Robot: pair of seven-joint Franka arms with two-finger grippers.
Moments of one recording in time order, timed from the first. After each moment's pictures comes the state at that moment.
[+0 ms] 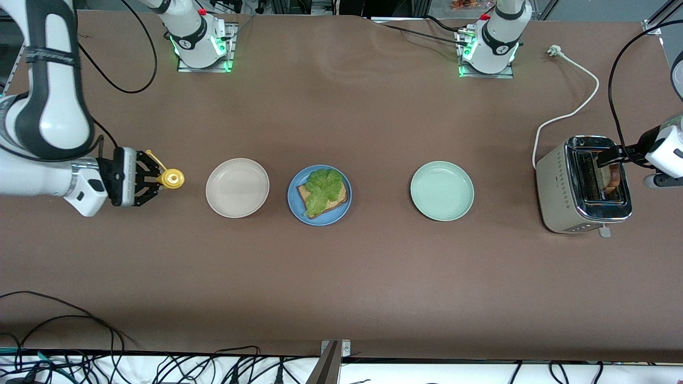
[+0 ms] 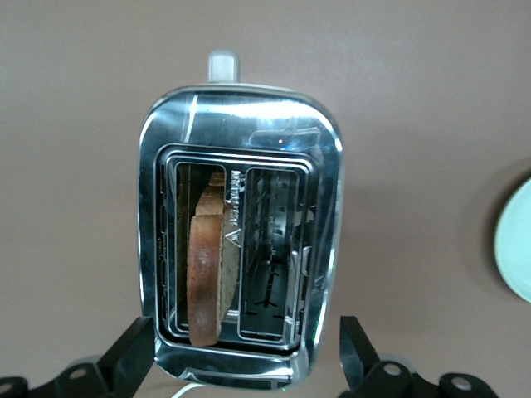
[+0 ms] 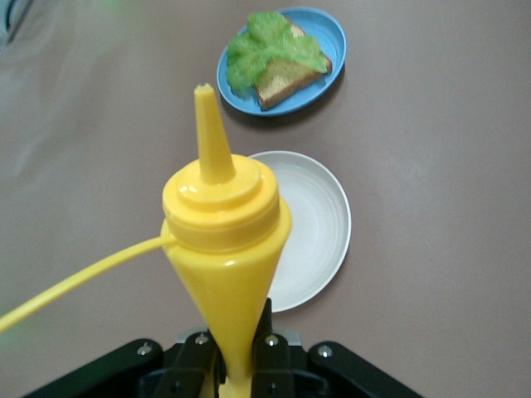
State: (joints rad) left arm 0.10 0.10 0.13 -1.90 0.10 1.88 0.13; right arm 0.27 0.39 -0.39 -1.69 0.62 1.68 -1.79
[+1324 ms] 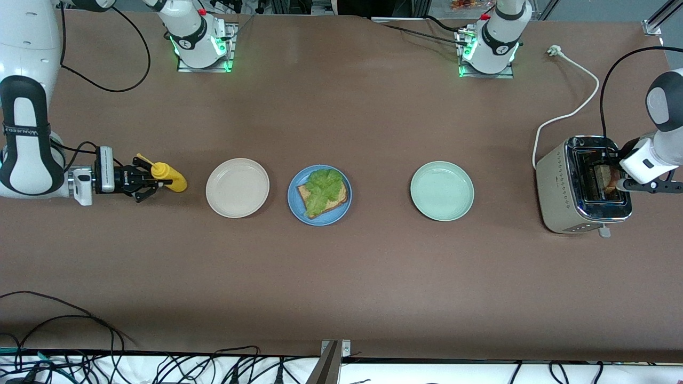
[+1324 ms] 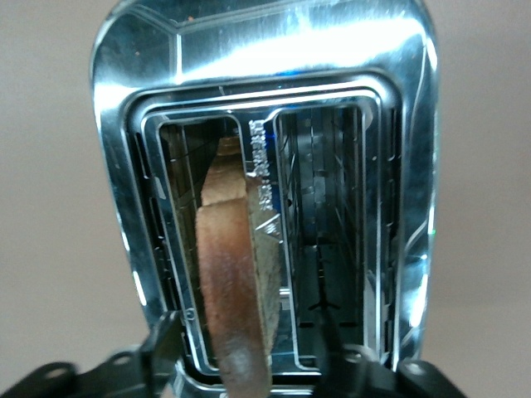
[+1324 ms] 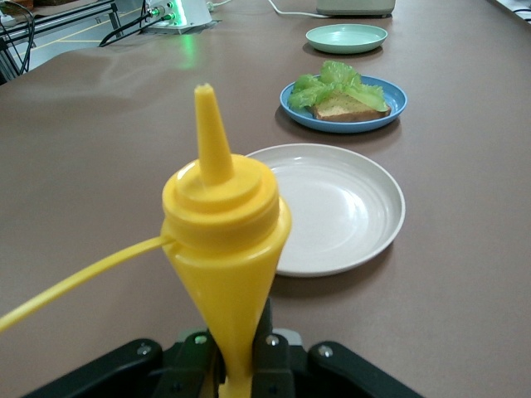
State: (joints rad) left arm 0.15 0.17 0.15 -2.00 0.16 1.98 0.31; right arm 0.00 0.66 -0.38 -1.78 0.93 1.55 -2.60
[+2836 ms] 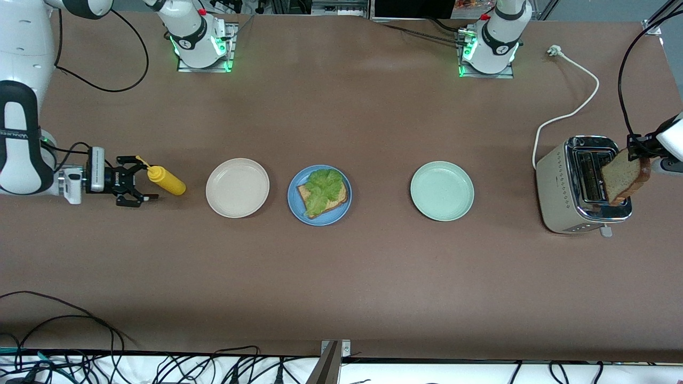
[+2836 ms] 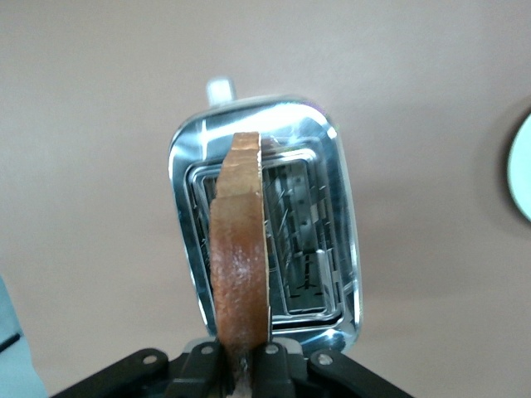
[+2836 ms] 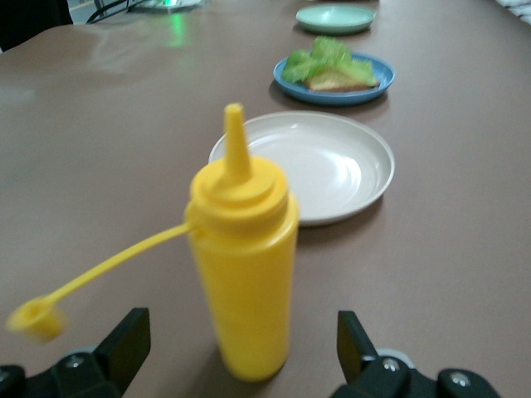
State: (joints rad) left arm 0.12 0.04 0.13 -1.88 0.15 1.86 0.37; right arm -0.04 0.69 -0.40 -1.76 0.93 1.56 -2.64
